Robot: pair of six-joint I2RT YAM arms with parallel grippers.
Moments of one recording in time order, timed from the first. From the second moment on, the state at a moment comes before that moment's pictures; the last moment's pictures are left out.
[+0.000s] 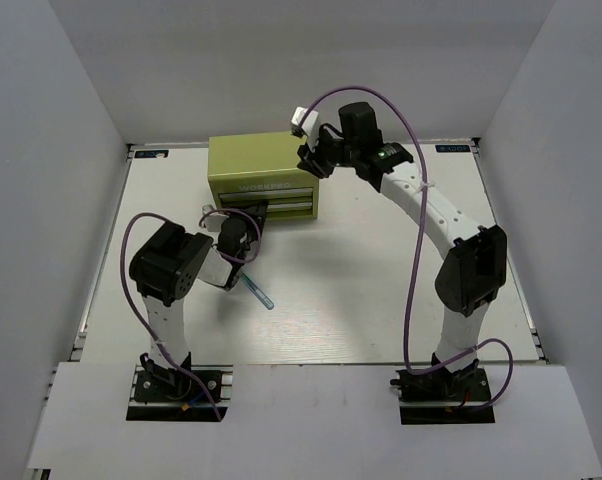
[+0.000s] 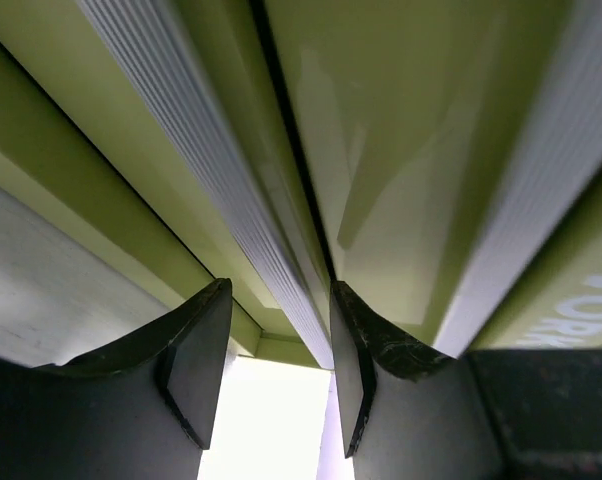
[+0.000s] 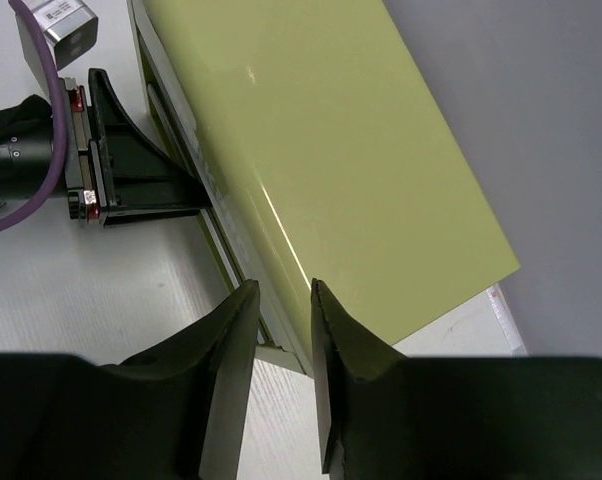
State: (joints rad) left arm -0.42 1.97 0.65 1.13 -0.30 -1.46; right arm 0.55 1.87 1.83 -0.41 -0.49 -0.55
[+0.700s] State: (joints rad) left arm -0.41 2.04 0.69 1.22 -0.27 -1.49; right arm 0.55 1.95 1.85 -0.43 -0.49 -0.58
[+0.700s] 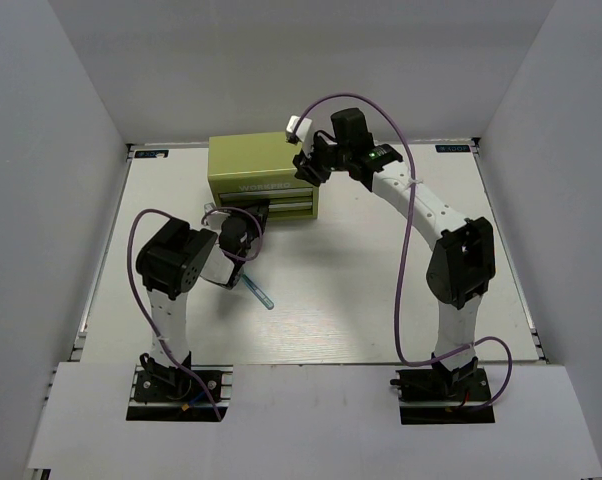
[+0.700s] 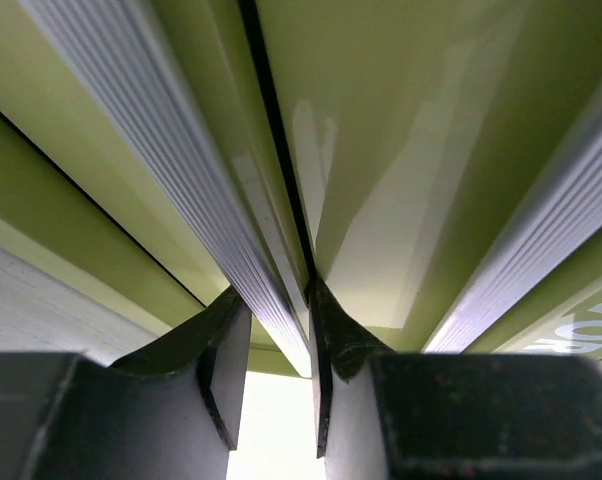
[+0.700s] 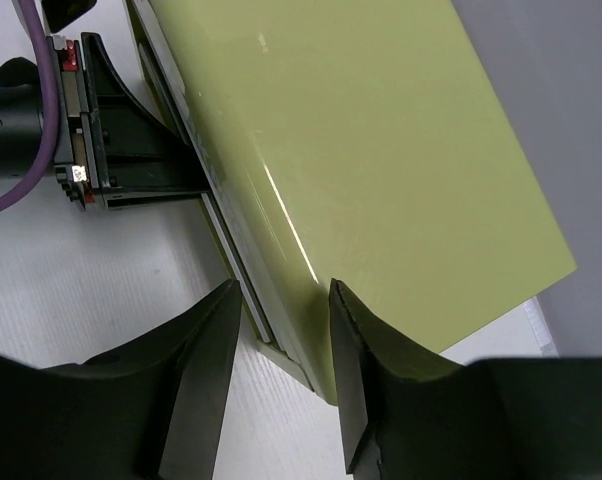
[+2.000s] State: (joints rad) left arm -0.42 1.99 0.54 1.33 -0.22 -1.52; right arm 0.62 2.07 2.02 -0.53 -0.25 -0.63
